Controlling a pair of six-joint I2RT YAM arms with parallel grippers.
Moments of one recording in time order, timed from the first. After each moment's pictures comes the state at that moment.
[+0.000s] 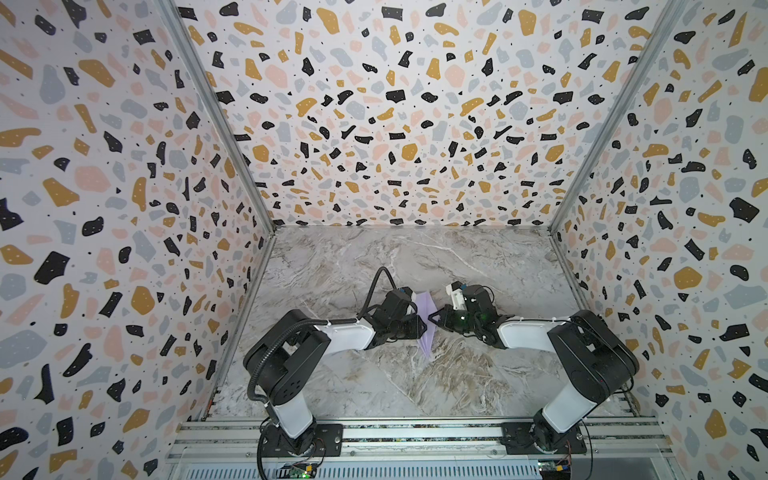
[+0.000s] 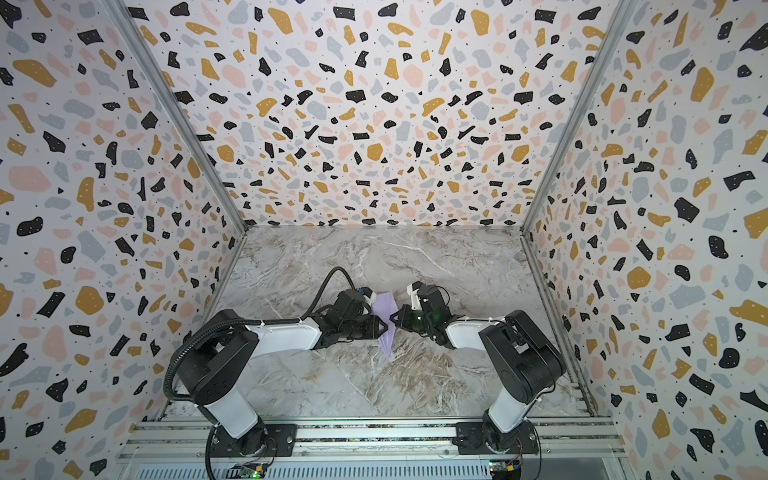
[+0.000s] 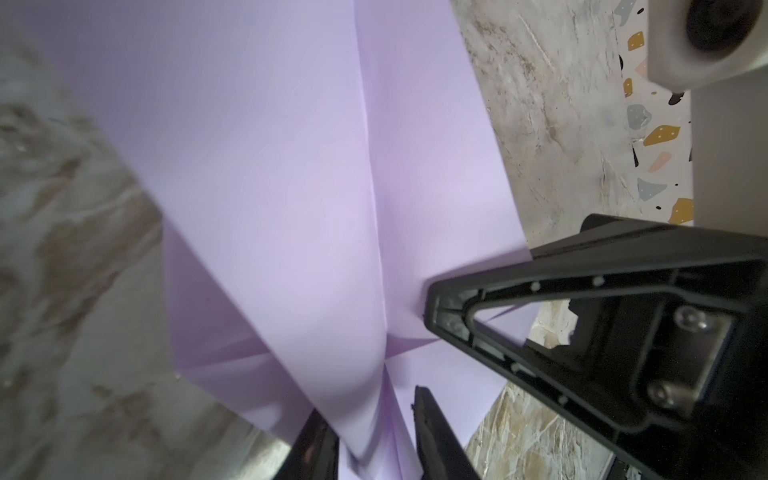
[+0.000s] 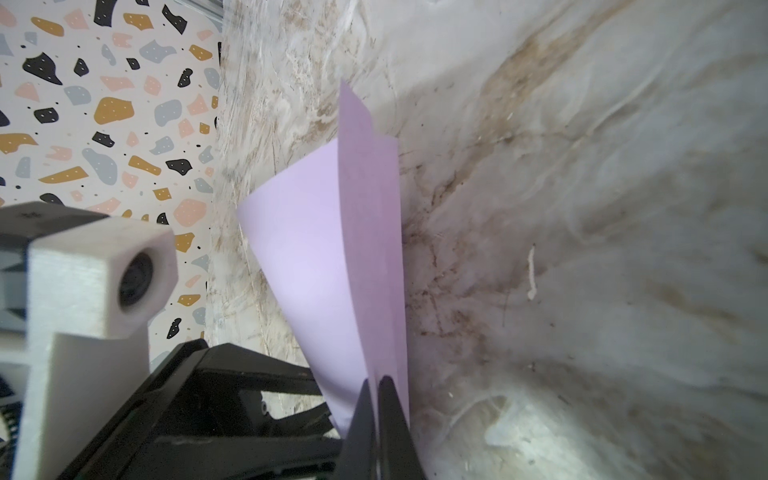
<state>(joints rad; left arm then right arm) -0.74 1.71 0.82 0.09 0.27 -0.66 0.56 1.66 0.67 0.33 -0.45 0.81</state>
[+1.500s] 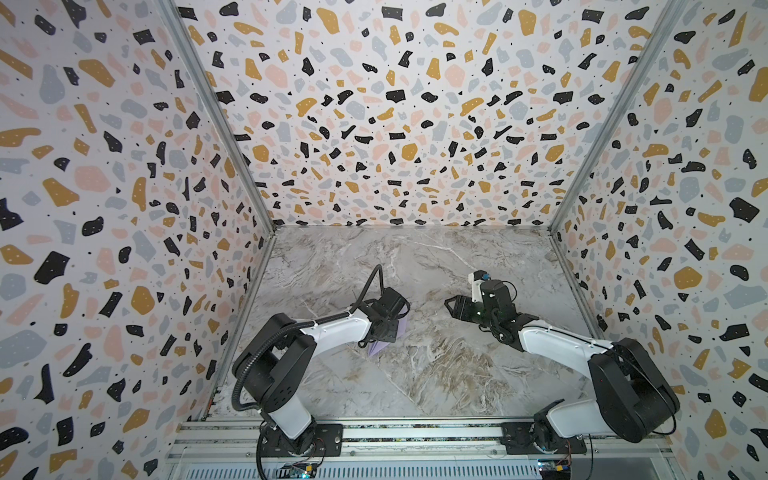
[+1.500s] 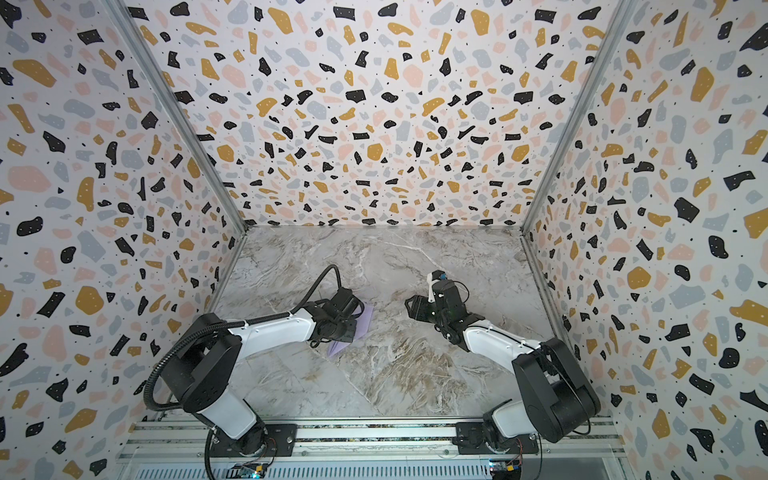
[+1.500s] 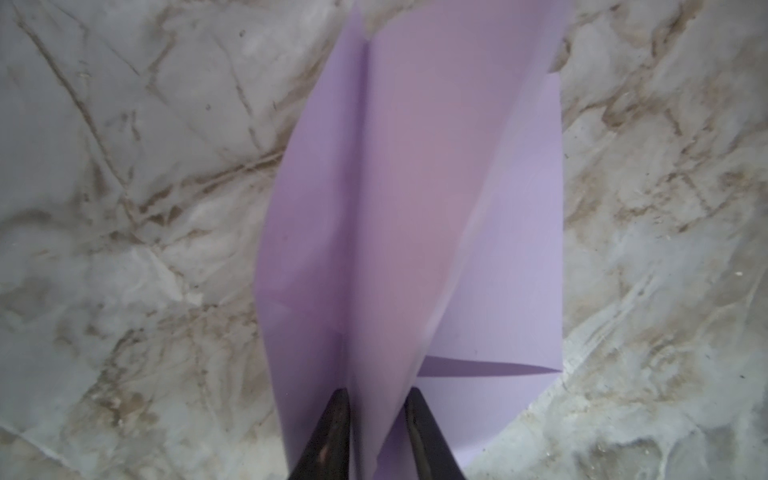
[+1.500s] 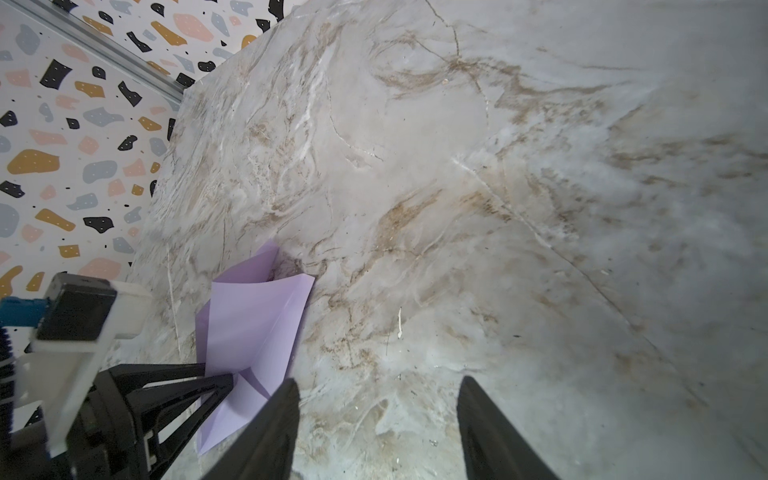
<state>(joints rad) -0.70 1.65 0.92 -0.47 -0.18 -0.45 0.49 1.42 0.65 0.13 -0.19 0.61</state>
